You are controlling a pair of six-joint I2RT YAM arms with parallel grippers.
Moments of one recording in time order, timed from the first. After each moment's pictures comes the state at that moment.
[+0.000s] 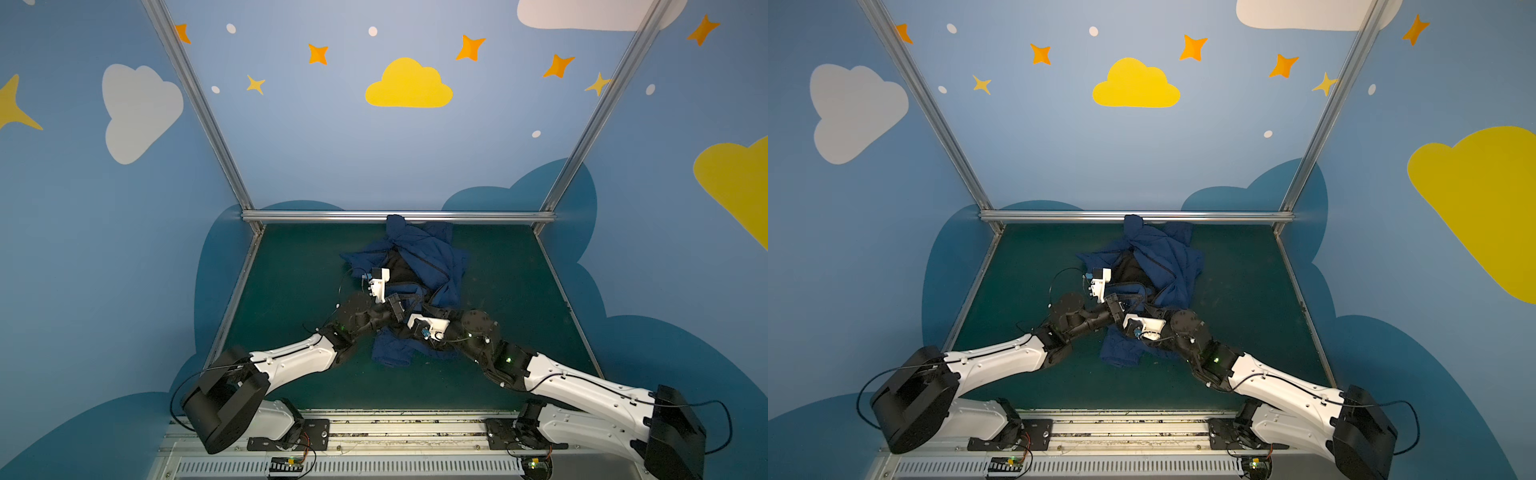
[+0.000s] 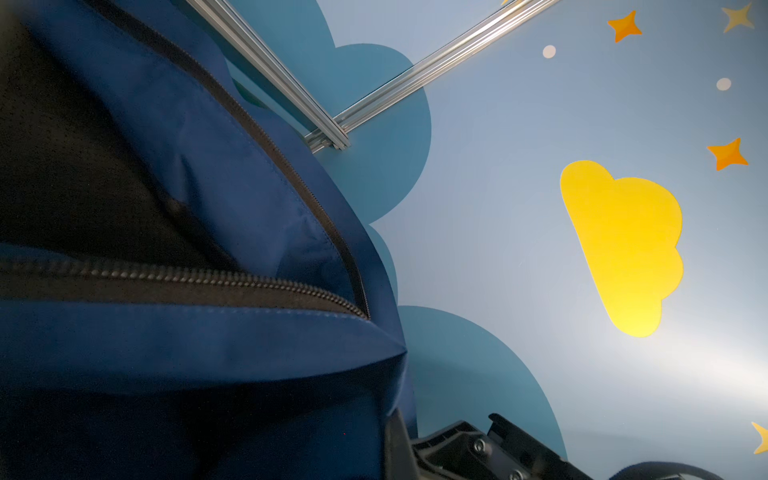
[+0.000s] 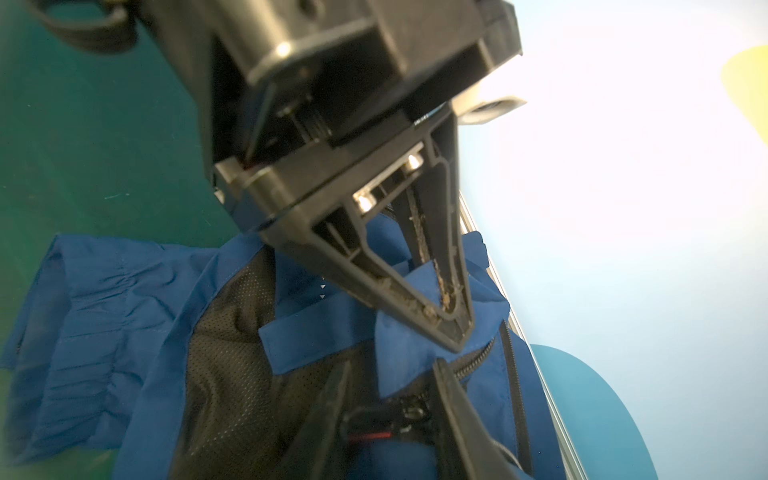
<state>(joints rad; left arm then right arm) -0.74 1.37 0.61 0.68 0.27 -1.08 0.97 1.03 0.57 0.18 0.19 -0.80</state>
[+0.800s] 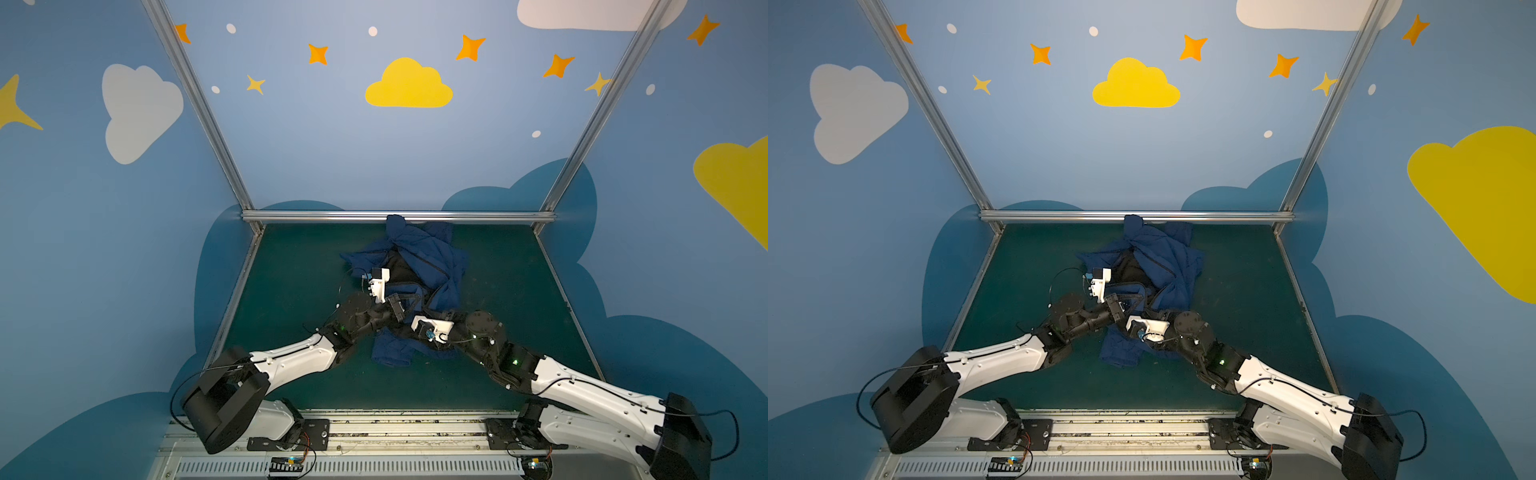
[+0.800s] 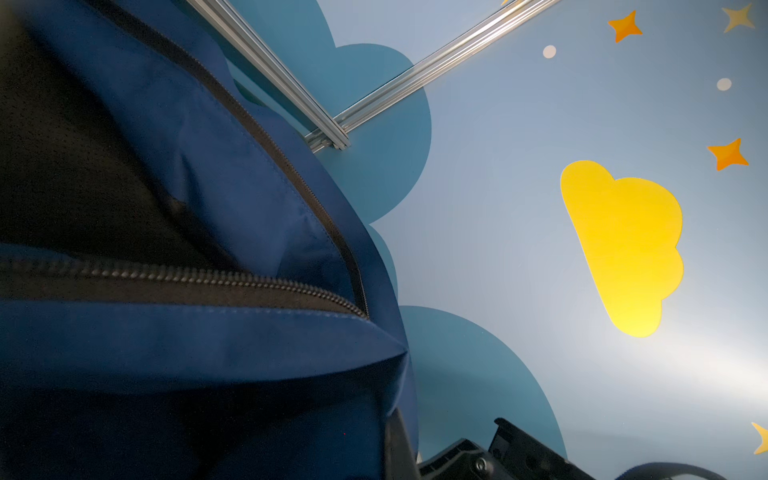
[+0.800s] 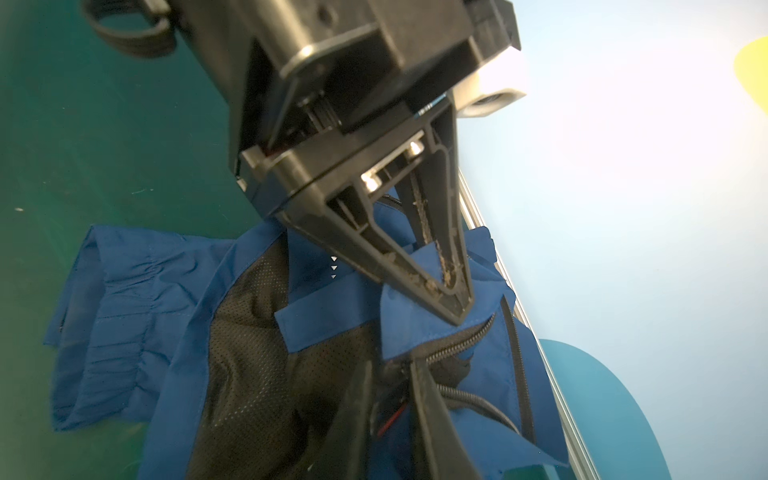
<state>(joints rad) -0.74 1.37 0.61 0.68 0.27 -1.08 0.97 0.98 0.57 0.10 0.18 -0.77</state>
